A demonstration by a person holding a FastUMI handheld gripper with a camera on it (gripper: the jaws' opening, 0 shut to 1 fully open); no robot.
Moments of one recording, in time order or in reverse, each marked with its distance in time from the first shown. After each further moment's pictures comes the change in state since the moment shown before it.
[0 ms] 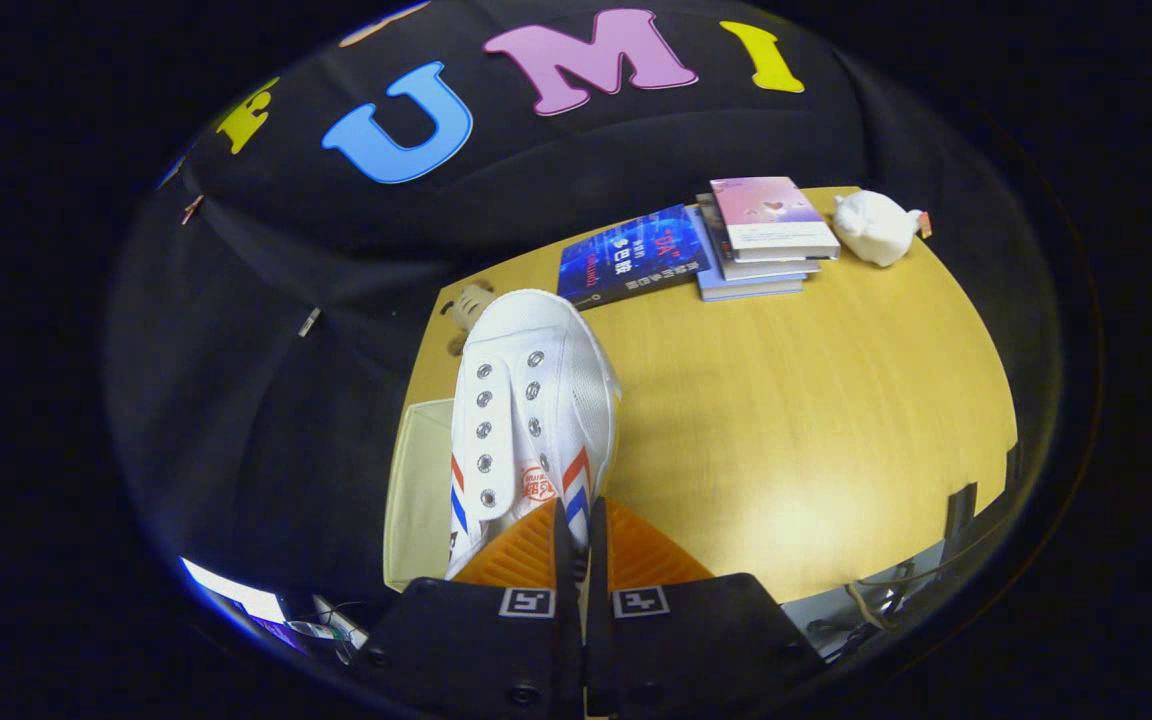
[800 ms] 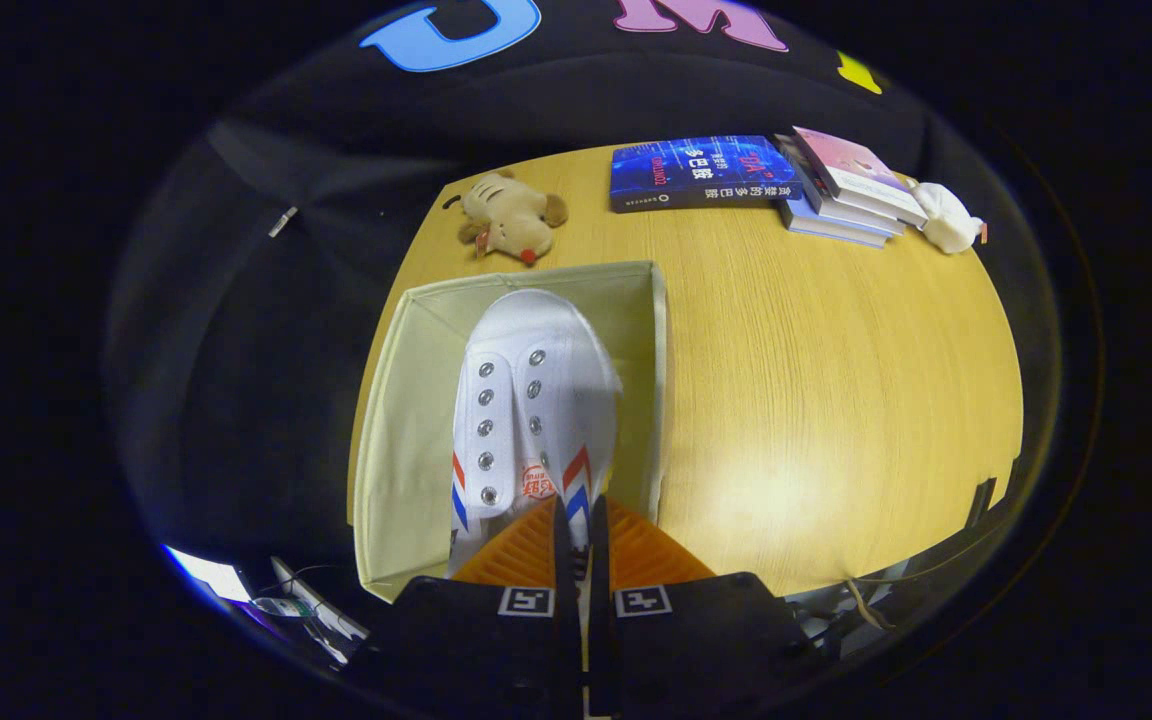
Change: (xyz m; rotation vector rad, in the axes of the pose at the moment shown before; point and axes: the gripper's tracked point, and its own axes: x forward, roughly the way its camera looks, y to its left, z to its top) arm 0.096 0.044 -0.080 -0.124 0.200 -0.153
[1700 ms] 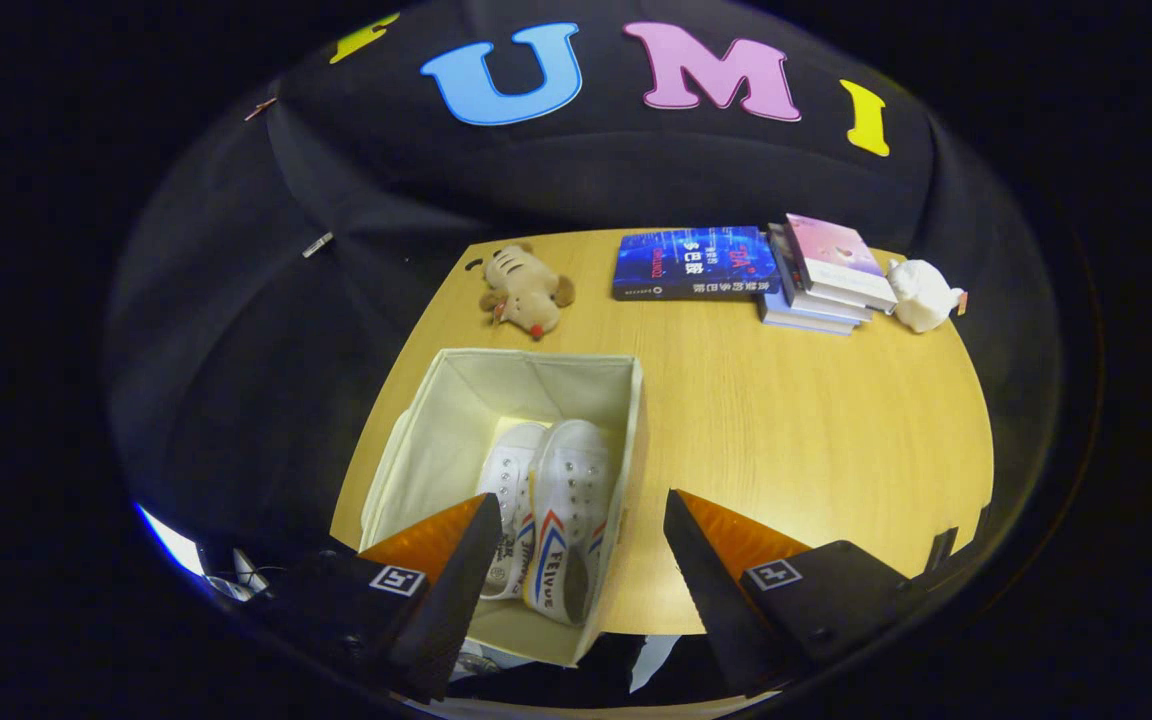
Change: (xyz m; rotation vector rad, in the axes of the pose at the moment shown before) arm -0.074 -0.024 0.039 -0.099 -0.285 -0.015
